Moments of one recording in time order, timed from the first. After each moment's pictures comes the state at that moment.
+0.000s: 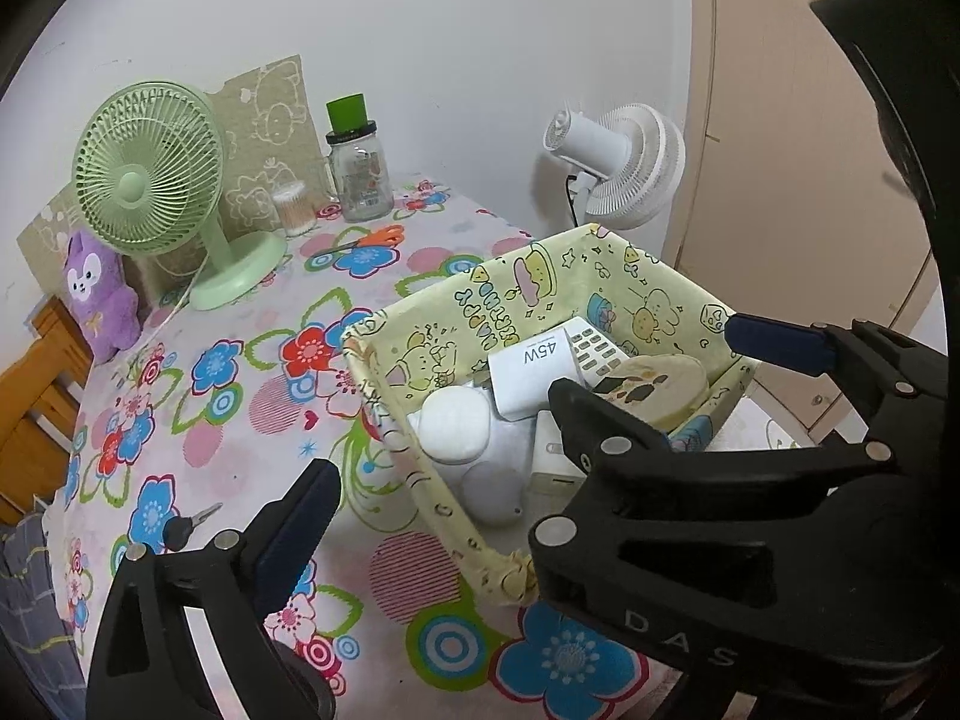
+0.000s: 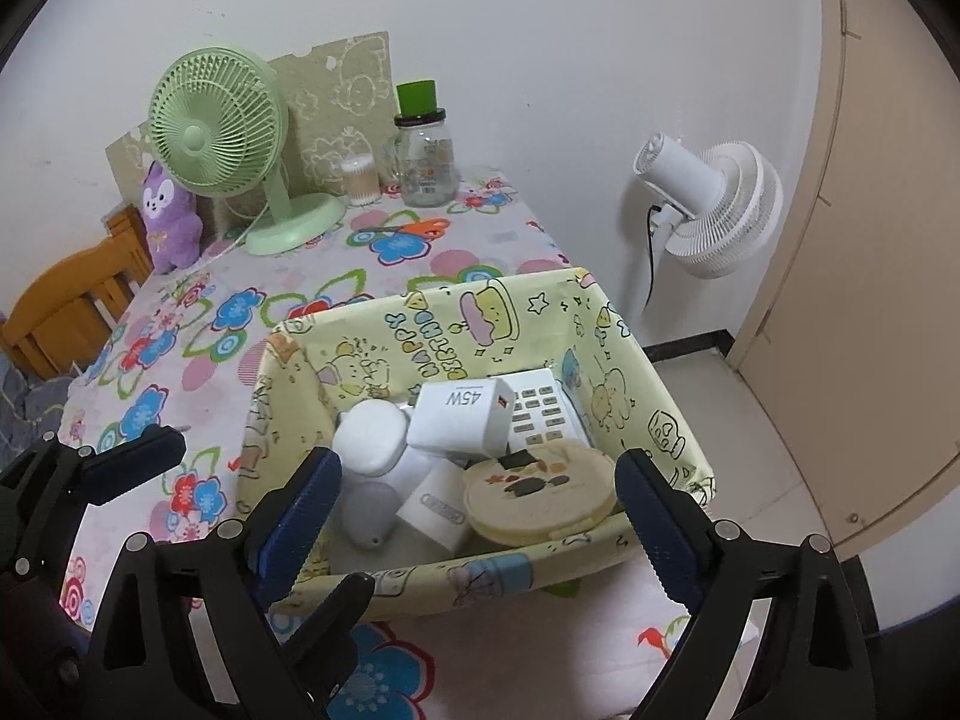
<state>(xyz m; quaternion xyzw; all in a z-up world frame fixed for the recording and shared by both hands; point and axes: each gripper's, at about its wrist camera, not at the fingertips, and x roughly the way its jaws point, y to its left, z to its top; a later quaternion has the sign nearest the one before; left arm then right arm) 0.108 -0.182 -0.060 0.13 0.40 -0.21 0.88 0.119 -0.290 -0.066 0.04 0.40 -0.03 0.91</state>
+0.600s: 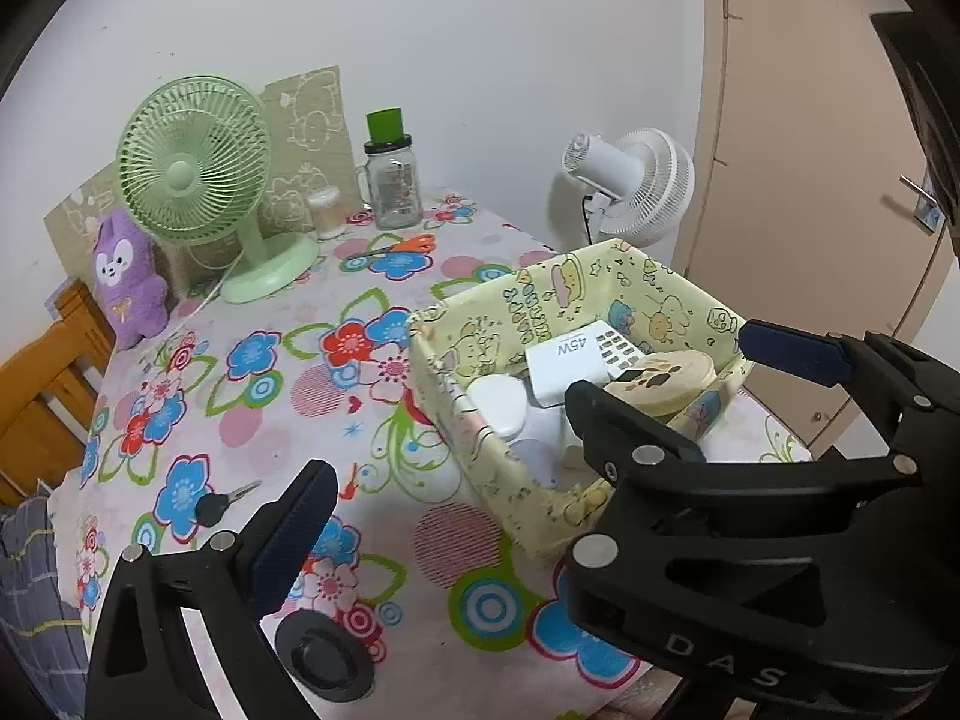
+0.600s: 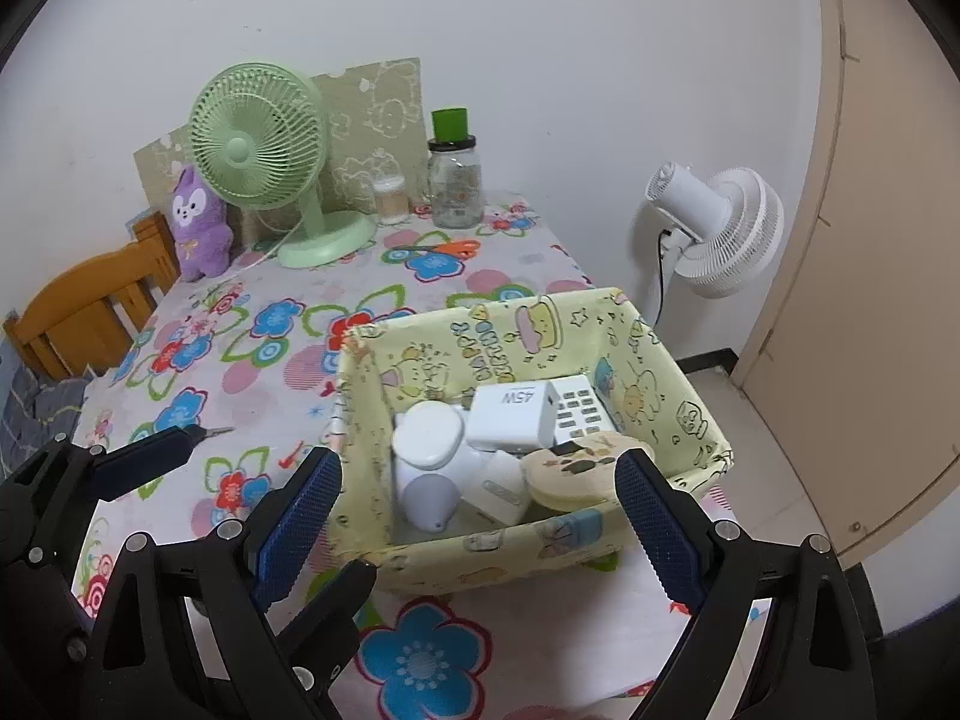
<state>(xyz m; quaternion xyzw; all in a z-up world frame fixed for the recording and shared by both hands) 0.090 -0.143 -0.046 0.11 0.38 -0.20 0.90 0.092 -0.255 -0.047 0.03 0.38 -0.02 0.93</state>
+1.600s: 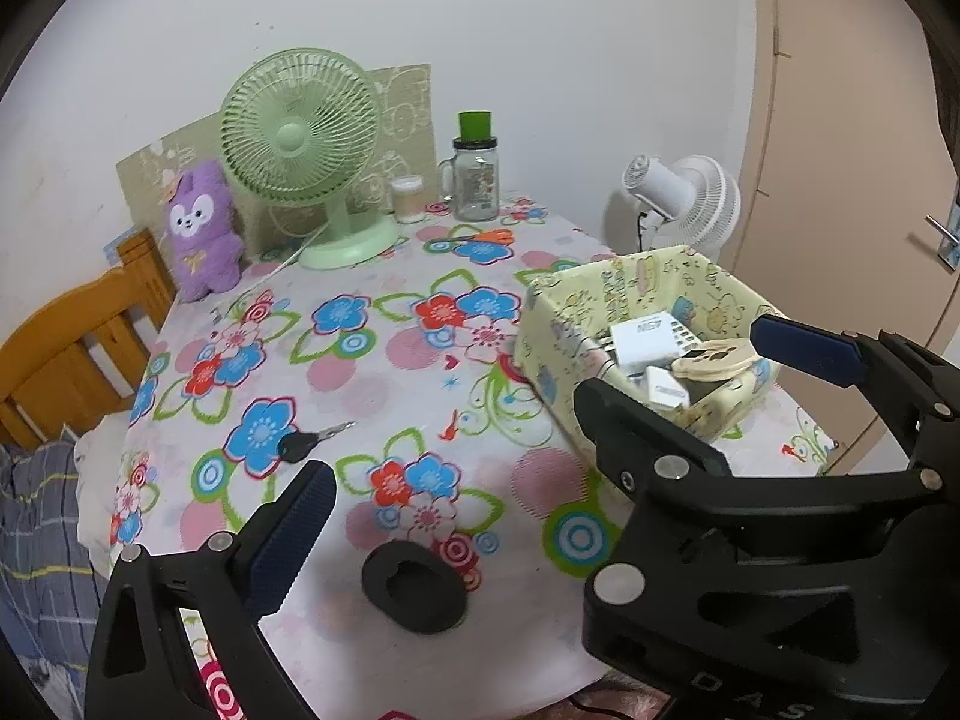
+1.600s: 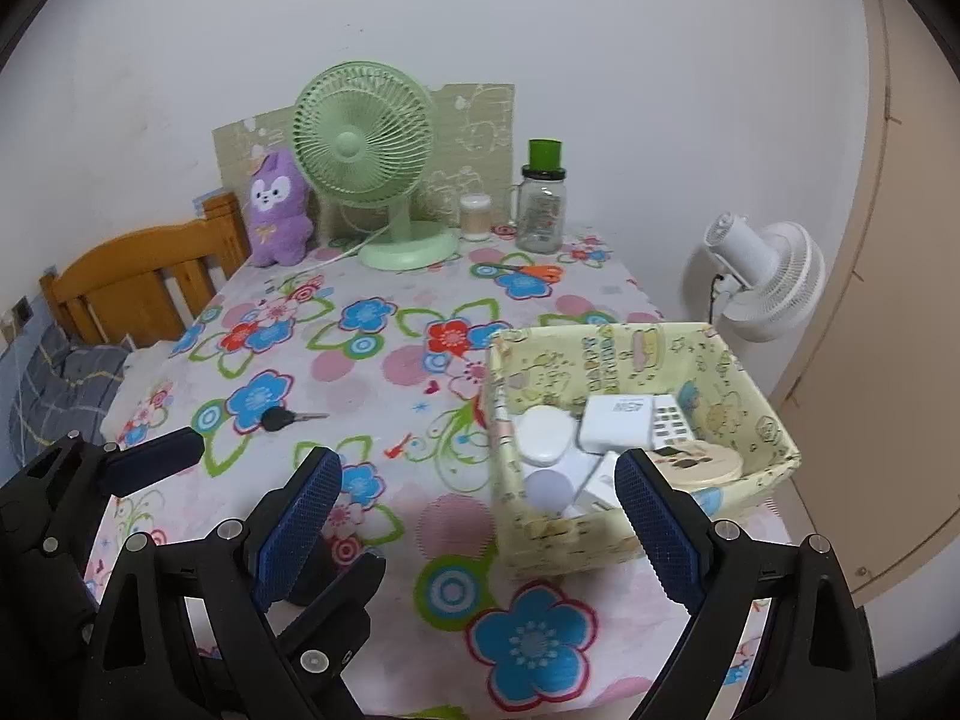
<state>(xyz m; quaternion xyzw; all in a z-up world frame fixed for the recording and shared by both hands) 0.062 -0.066 -0.042 0.08 0.37 -0.15 0.91 0.063 -0.174 -0.032 0.00 0.35 0.03 0.94</state>
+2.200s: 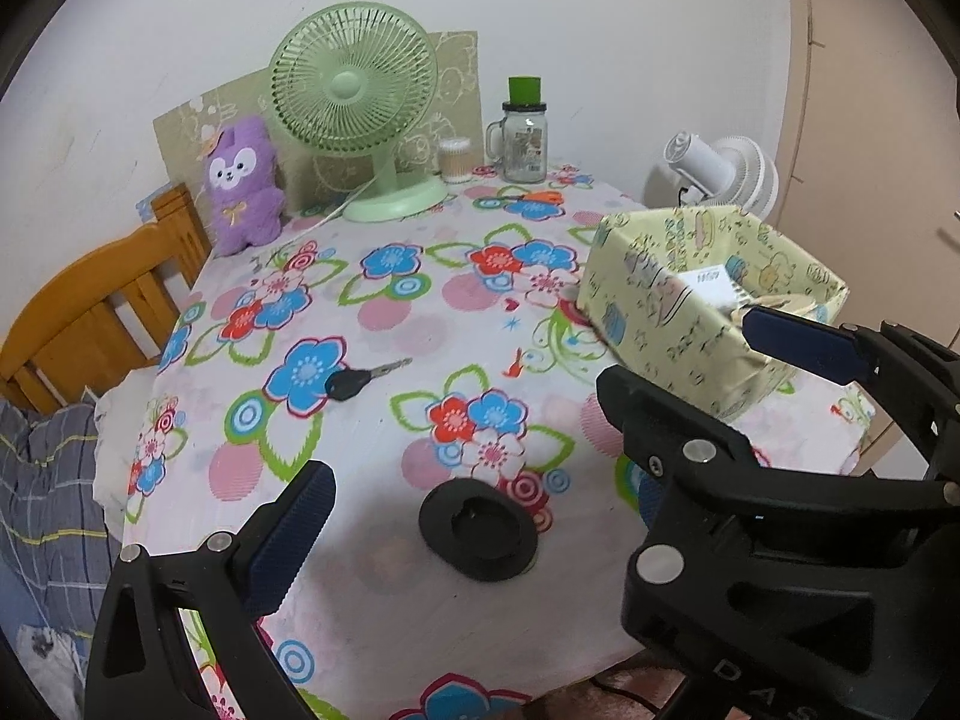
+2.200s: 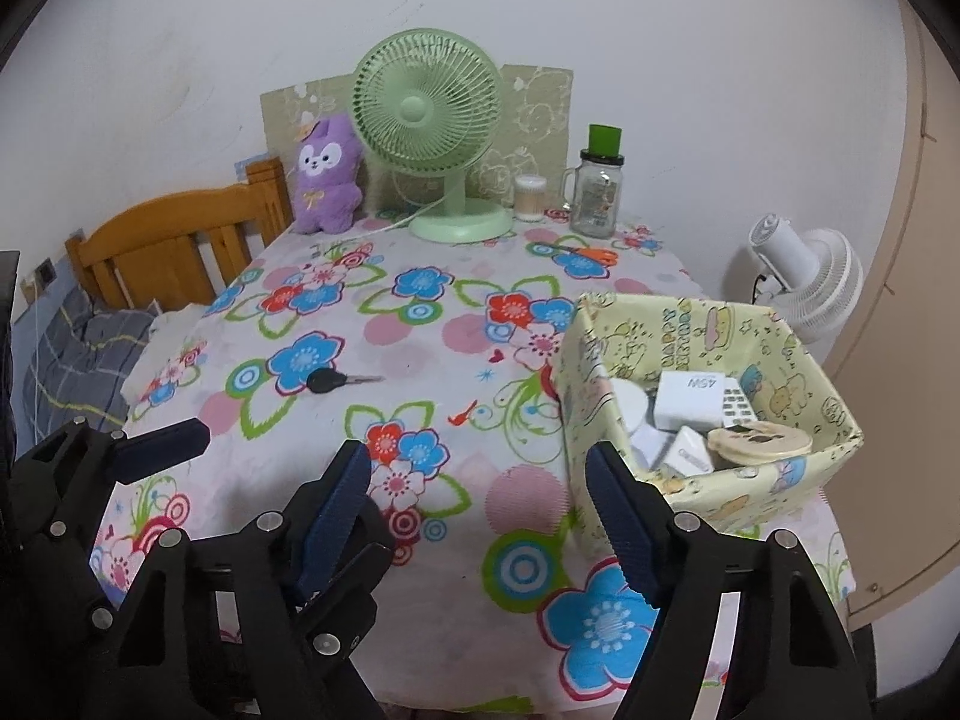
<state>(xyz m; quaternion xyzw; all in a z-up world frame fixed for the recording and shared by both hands) 0.053 -0.031 -0.074 0.08 0.40 -0.11 0.91 0.054 -0.132 -0.060 -0.02 0.36 0.06 0.93</state>
